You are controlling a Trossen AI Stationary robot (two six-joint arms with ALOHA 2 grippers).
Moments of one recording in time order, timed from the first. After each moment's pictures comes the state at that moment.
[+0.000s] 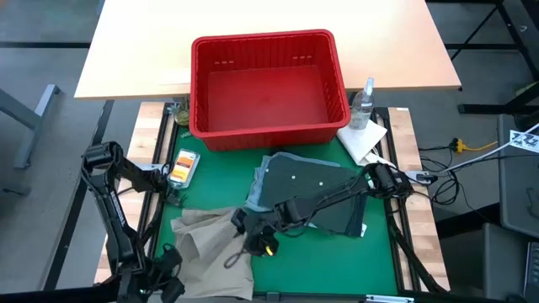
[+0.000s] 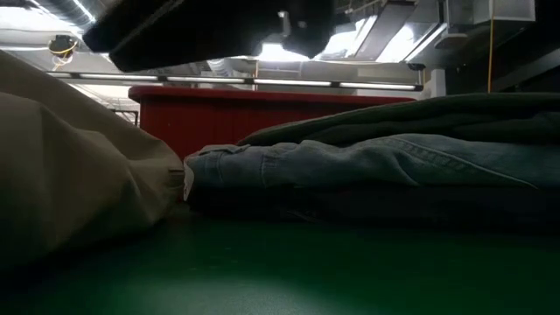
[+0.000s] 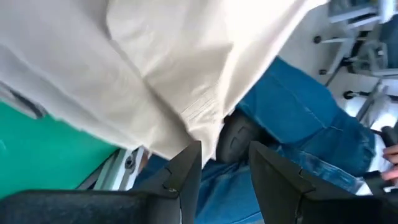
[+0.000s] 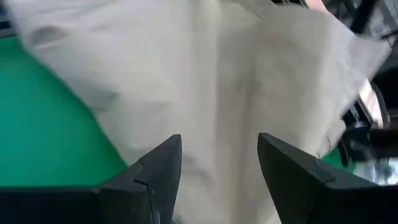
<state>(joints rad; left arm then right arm) -1.26 1.60 1.00 -0.39 -0.40 -2.18 0.34 2.20 1.80 -0.32 -0.08 -0.75</state>
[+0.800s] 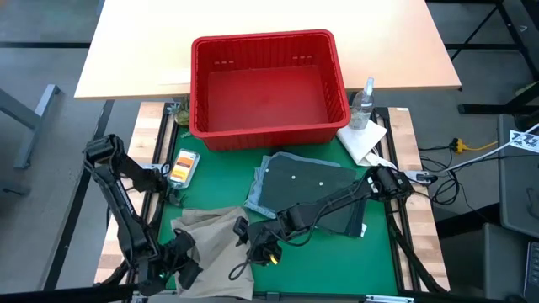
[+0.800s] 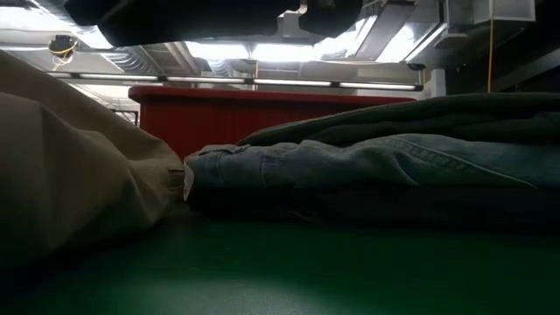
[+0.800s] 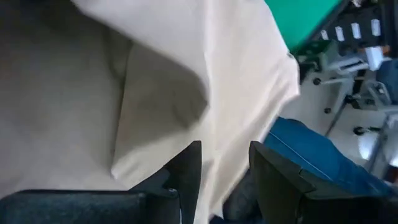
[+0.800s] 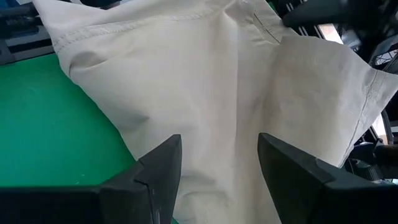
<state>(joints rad) -1.11 1.53 1.00 -0.53 -0.49 -2.01 0.39 2.20 1.80 -0.32 -0.06 -0.77</state>
